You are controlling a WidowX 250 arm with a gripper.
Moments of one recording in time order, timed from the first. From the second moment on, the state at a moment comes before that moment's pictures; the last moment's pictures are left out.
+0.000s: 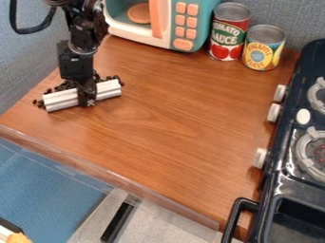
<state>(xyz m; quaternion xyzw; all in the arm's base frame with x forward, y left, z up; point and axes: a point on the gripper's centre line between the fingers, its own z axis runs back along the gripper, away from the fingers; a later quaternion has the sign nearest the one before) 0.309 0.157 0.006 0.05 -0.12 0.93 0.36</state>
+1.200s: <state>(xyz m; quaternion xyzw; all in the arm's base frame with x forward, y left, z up) 0.273 0.117 0.036 0.02 -0.06 0.93 0.36</state>
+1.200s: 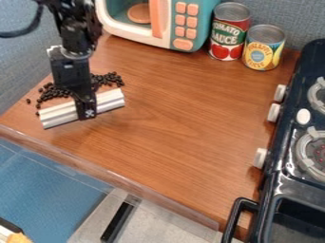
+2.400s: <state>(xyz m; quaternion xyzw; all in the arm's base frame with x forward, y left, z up) 0.330 0.039 0.035 0.03 -0.10 0.93 0.36</state>
